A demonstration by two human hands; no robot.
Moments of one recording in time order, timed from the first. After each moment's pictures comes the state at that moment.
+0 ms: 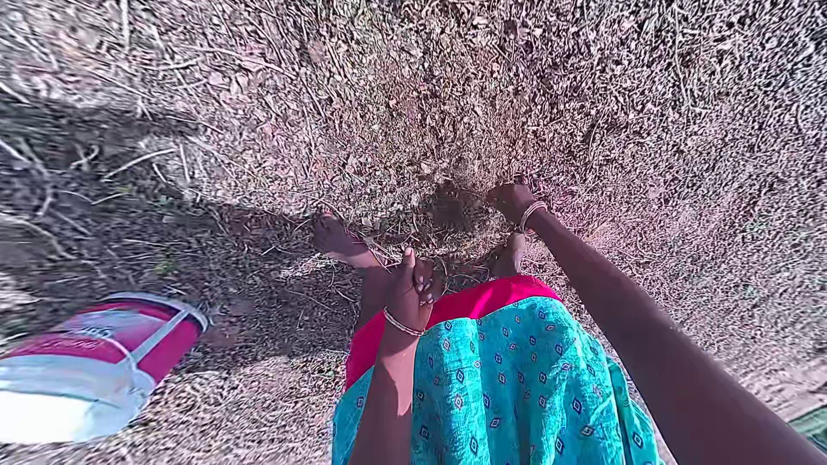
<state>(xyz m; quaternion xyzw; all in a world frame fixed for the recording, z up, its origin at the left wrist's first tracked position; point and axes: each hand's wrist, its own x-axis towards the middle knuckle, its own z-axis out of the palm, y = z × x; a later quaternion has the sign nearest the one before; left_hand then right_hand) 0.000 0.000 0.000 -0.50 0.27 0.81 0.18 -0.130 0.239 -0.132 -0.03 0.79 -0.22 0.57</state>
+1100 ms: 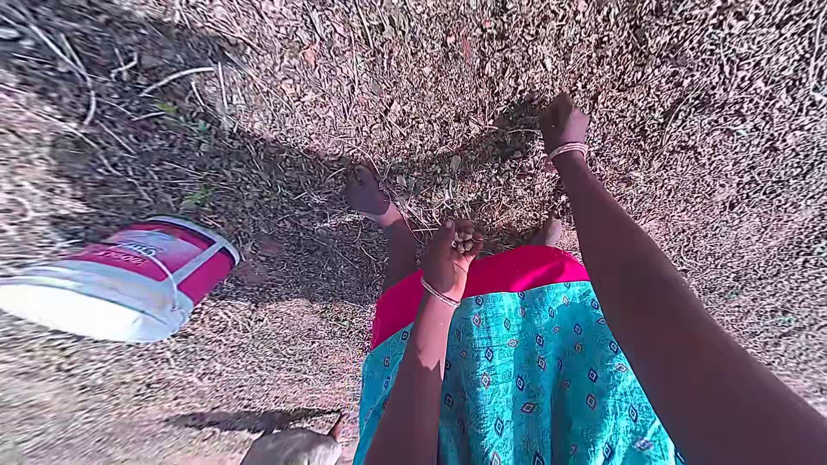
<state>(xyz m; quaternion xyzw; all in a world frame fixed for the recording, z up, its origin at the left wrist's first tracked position) 0.011 0.006 -0.006 -0.59 0.29 0.74 0.15 -0.175 0.190 -0.180 0.10 0.91 -0.16 0.38</state>
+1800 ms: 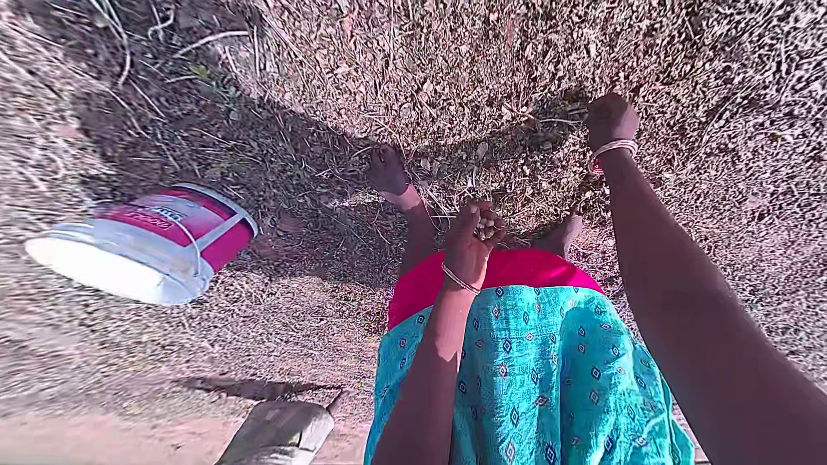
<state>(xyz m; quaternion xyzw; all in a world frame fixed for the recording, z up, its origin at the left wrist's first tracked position) 0.012 0.000 -0.005 -0.57 0.28 0.76 0.13 -0.175 0.211 -0.176 0.12 0.89 -0.15 0.41</state>
